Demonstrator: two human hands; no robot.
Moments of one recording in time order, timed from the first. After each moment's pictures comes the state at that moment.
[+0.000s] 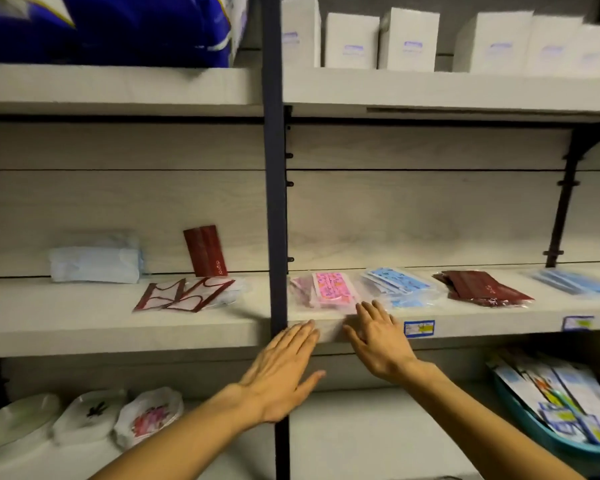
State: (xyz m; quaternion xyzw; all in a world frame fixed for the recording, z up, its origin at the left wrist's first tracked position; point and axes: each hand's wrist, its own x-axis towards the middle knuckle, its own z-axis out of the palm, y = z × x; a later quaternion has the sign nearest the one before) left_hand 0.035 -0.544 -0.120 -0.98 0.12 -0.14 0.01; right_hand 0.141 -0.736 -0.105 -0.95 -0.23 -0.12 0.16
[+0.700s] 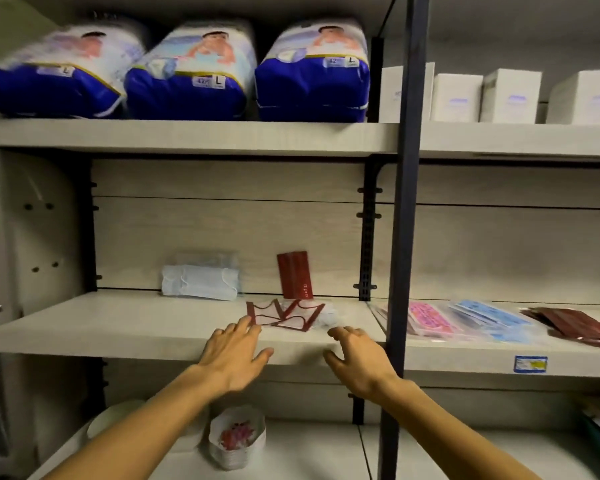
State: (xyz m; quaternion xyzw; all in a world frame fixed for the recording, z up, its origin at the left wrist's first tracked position) left_hand -0.071 -0.298 -0.063 -0.98 -0.12 -0.15 0.03; right_hand 0.027 -0.517 -0.073 -0.90 -0.34 -0.14 0.21
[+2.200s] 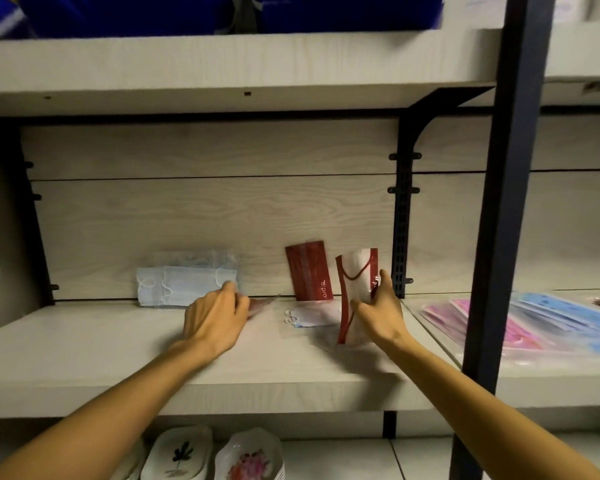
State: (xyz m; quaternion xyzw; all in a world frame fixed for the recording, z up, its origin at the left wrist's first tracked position) left_hand 0.068 -0.167 -0.042 -0.93 -0.19 -0.31 -0.04; right_hand 0.173 -0.416 -0.051 -0.80 -0.18 -0.14 0.56
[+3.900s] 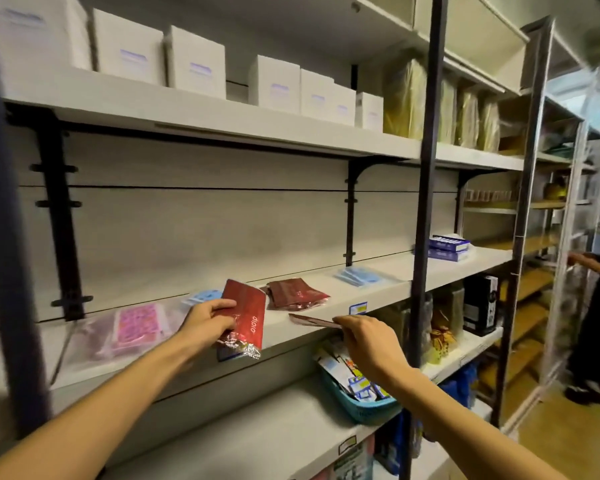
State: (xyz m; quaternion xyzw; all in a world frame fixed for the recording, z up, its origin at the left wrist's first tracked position) left_hand 0.172 -0.727 -0.043 -0.81 0.05 -0.05 -0.59; right_hand 0.122 -1.017 -0.080 -0.95 -0.06 -0.29 0.10
